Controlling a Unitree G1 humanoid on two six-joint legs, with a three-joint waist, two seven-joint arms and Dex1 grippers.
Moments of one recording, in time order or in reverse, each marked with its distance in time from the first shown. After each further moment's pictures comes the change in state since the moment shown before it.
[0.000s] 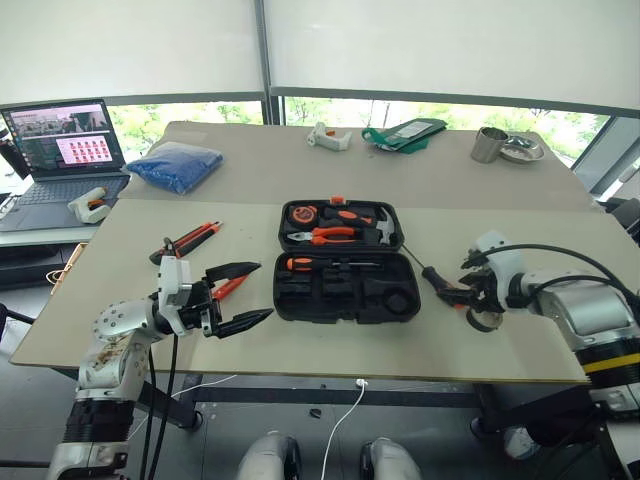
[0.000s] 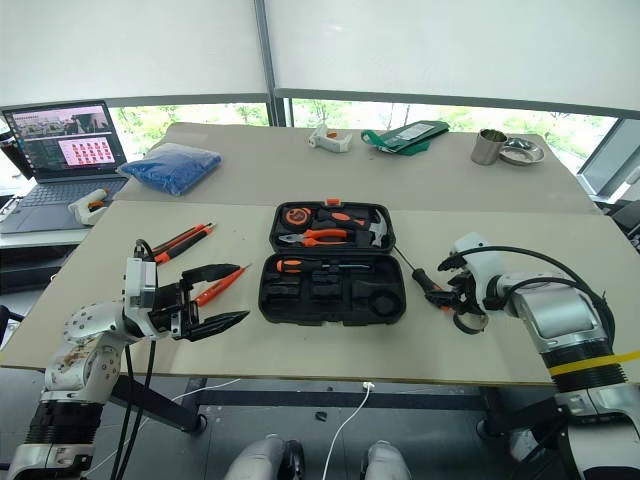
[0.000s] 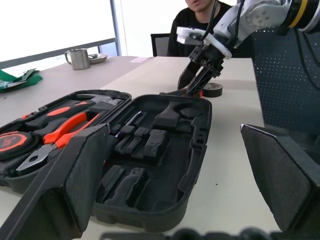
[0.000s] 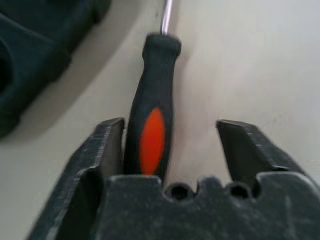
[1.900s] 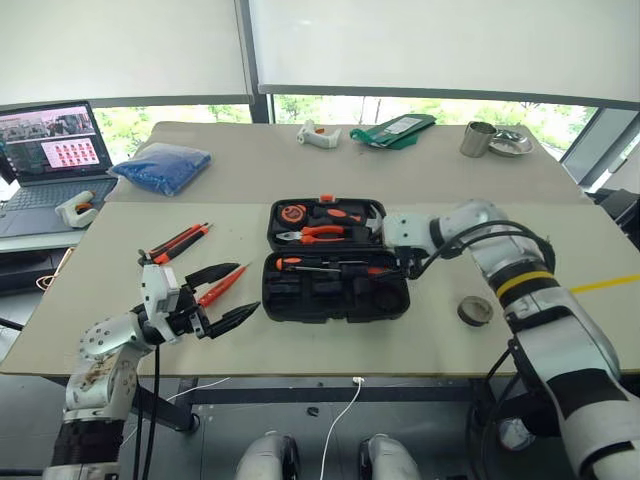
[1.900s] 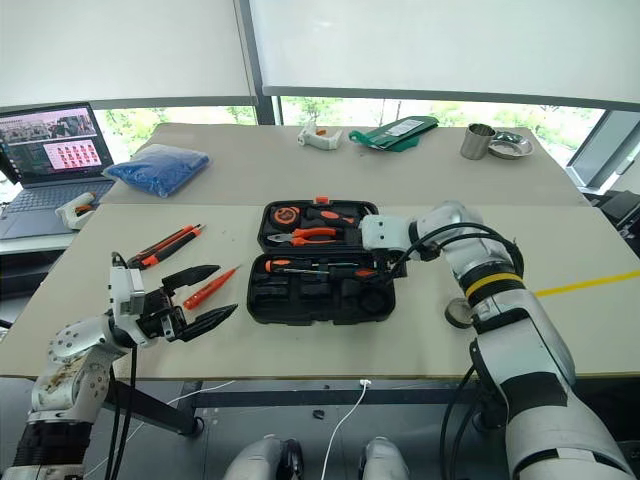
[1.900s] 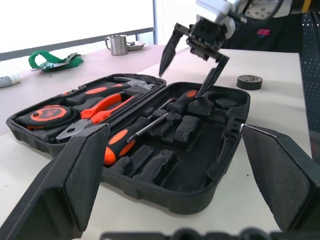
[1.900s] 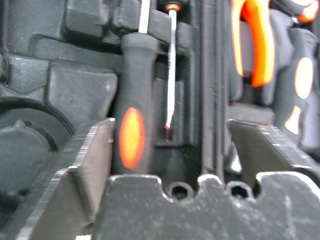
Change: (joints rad) left arm 0.110 0.001 0.062 -0.032 0.016 -0.026 0.148; right arm -0.521 0.271 0.187 0.685 -0.438 -1.104 0.521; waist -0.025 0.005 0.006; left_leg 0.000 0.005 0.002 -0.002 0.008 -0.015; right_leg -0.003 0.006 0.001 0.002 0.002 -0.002
